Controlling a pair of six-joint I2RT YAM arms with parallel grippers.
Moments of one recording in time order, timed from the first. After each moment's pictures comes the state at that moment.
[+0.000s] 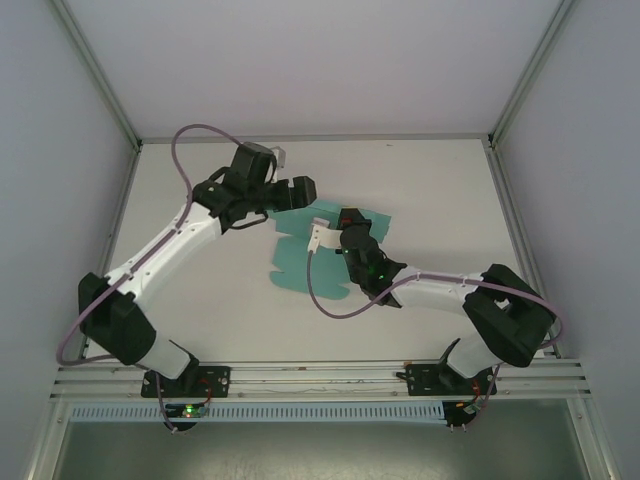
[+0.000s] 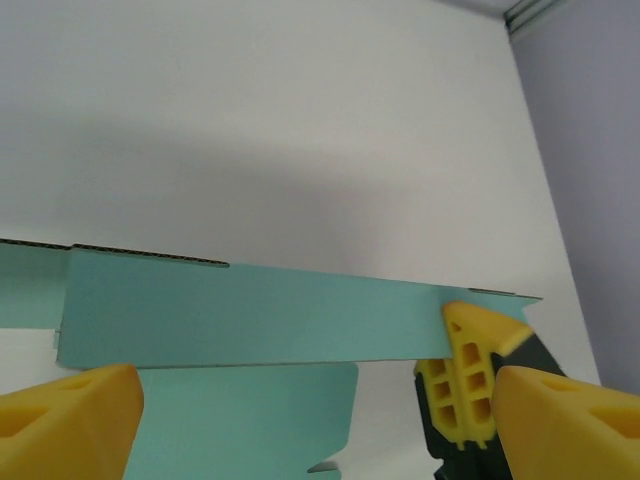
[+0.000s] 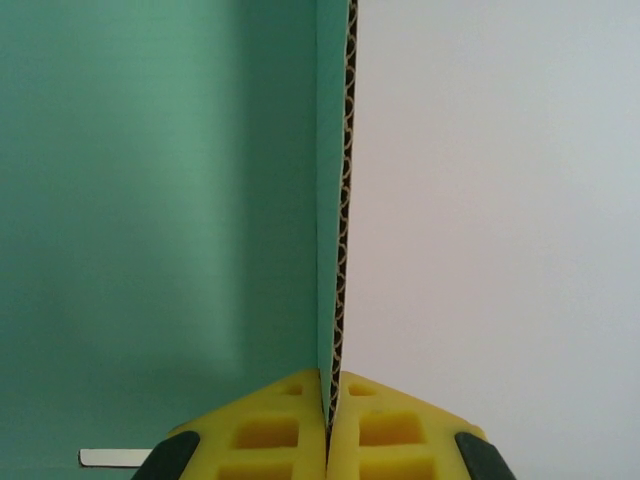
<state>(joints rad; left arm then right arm) -0.49 1.53 1.43 -0.63 0.24 -0.59 0.83 1.50 0.68 0.56 0.67 -1.21</state>
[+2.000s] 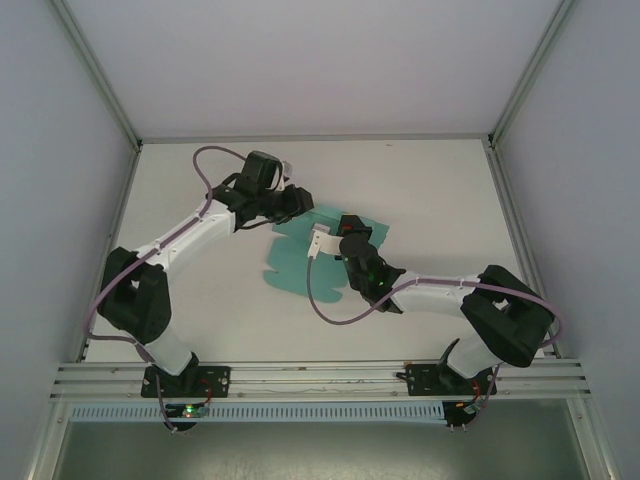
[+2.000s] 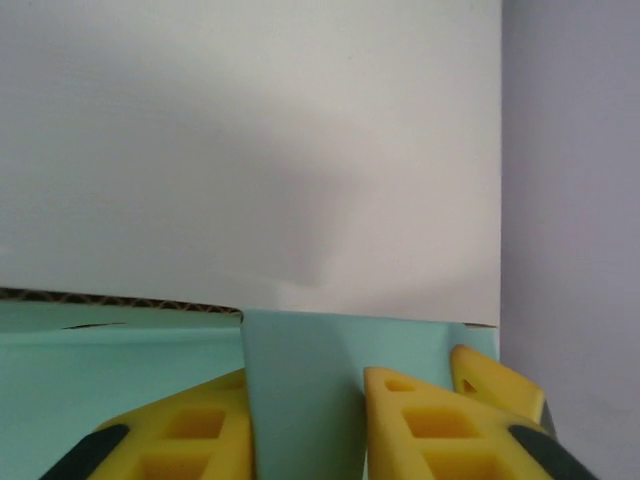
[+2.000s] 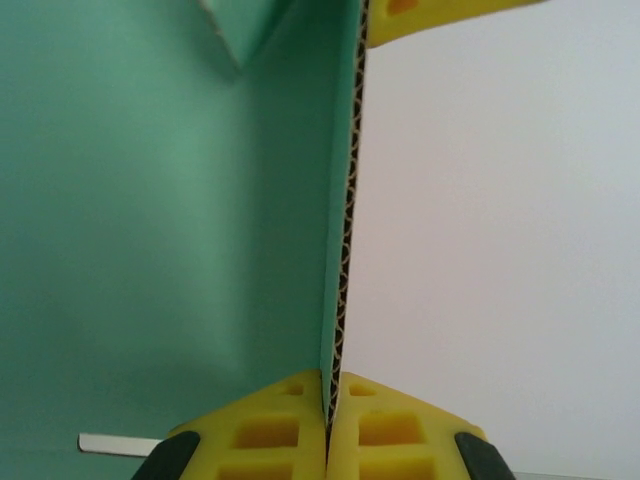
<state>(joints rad) -0.44 1.64 1.30 -0.41 0.47 -0.82 0.86 1.51 0.63 0.60 0.70 -1.15</state>
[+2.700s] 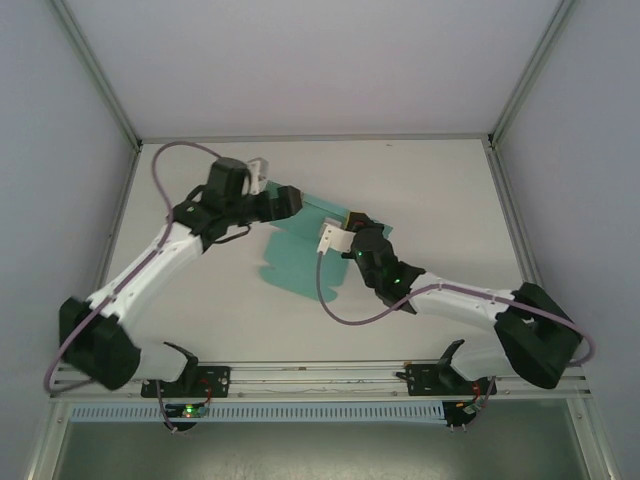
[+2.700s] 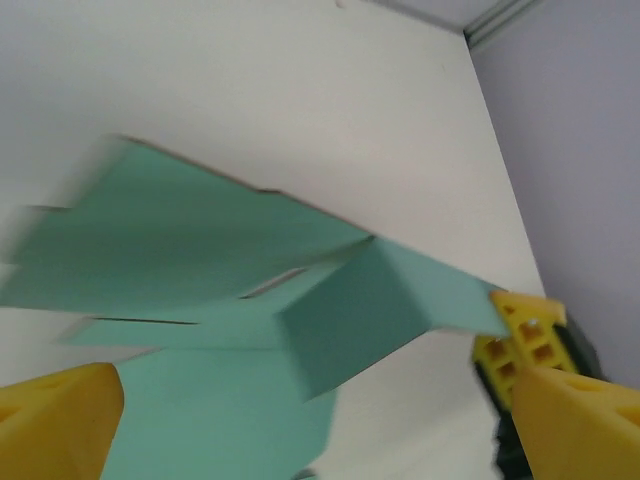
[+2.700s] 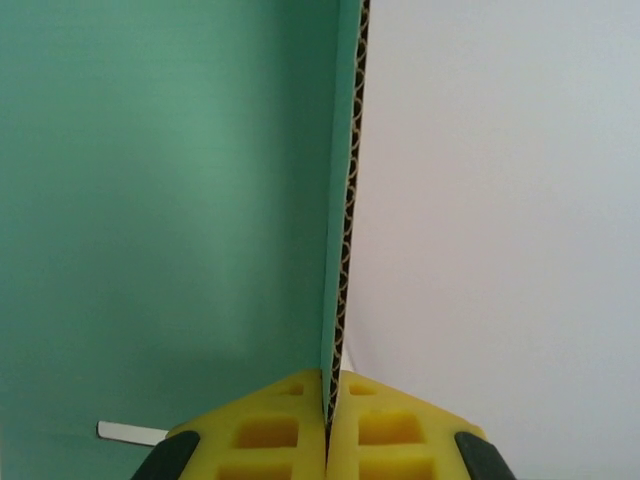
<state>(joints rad) -0.37 1.30 1.15 -0.48 0.35 -0.54 0.79 1.31 0.63 0.37 0.53 -0.98</state>
